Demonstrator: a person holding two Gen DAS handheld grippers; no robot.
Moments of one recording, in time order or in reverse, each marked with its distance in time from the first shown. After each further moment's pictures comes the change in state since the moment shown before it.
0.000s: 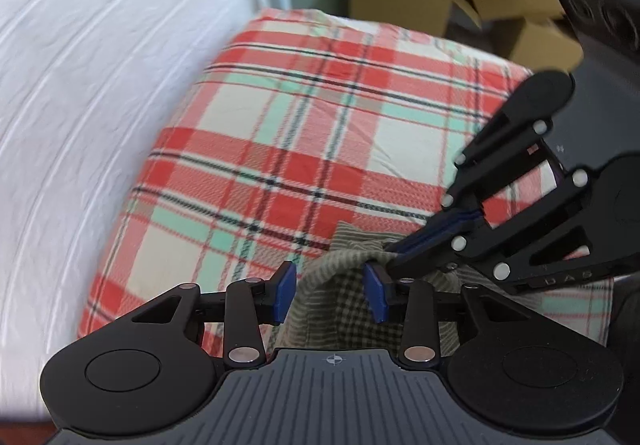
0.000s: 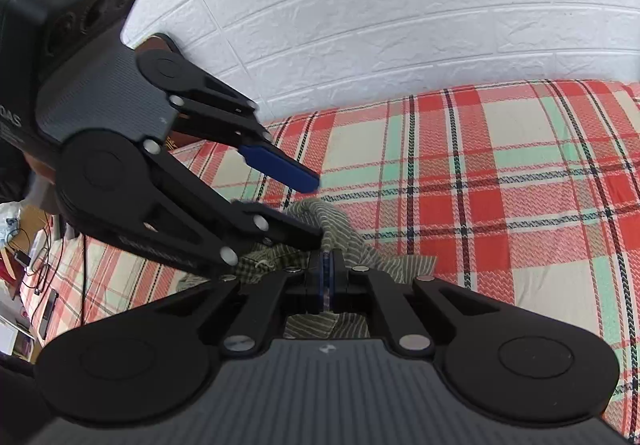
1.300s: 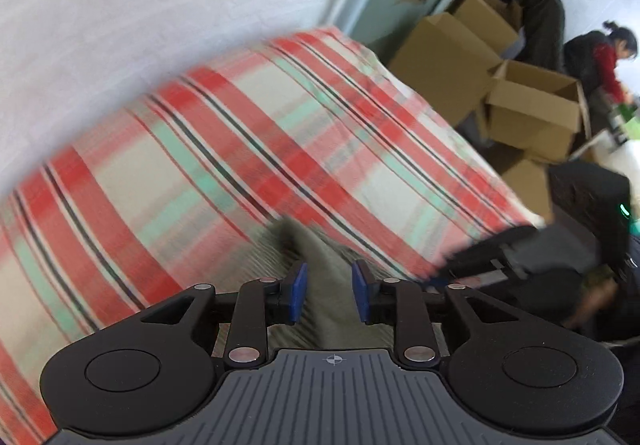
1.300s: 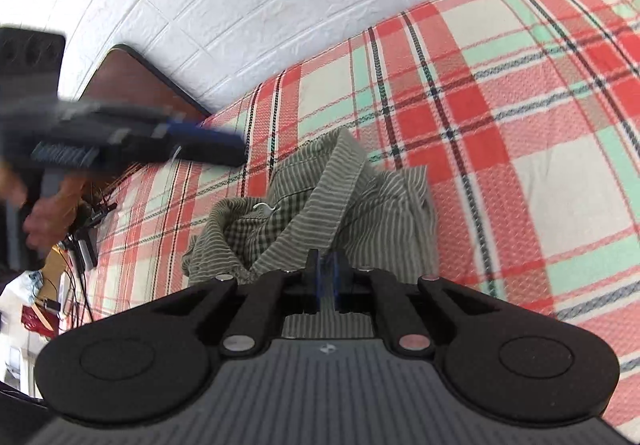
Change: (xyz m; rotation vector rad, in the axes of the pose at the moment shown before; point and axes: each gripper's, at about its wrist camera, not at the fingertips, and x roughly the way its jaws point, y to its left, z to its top) left arm -0.019 0.050 -0.074 -0.527 -0.136 -0.206; right arm 0.006 -0.026 -0.032 0.247 0.089 0.028
